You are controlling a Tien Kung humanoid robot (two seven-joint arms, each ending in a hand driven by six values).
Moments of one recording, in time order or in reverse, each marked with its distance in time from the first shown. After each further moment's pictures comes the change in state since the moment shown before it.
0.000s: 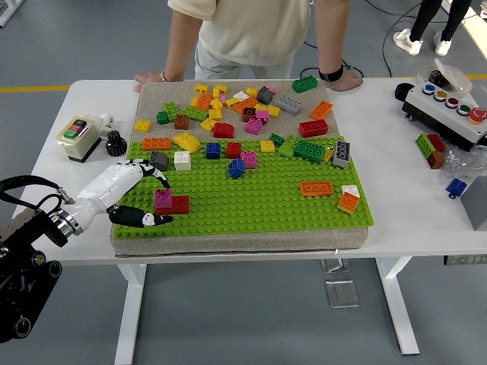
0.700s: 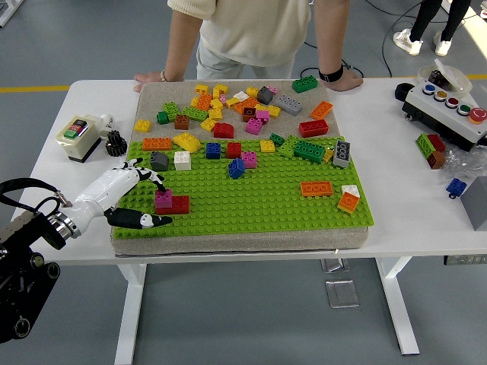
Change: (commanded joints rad) left arm 0.000 0.000 -0.008 0.023 0.000 -0.011 0.006; right arm 0.002 -0.001 0.003 0.000 0.002 0.001 -0.002
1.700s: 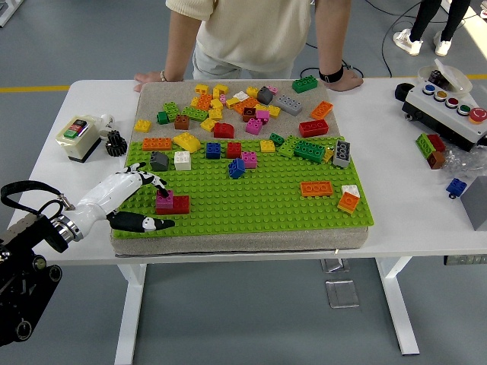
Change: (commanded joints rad) left arm 0.006 -0.005 0.008 0.009 0.000 -0.008 0.002; right arm 0.002 -0.001 0.003 0.000 0.001 0.002 0.000
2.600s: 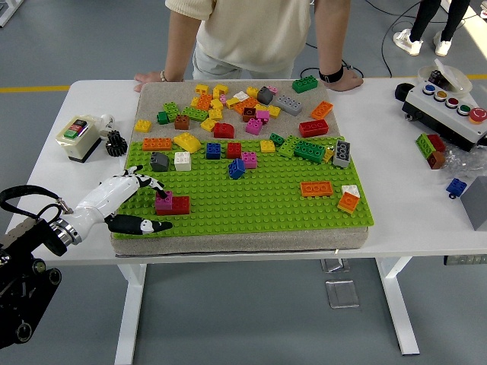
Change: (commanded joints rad) left arm 0.005 -0.002 -0.002 0.033 0.000 0.013 0.008; right arm -0.002 0.001 -0.007 0.000 0.003 0.000 0.001
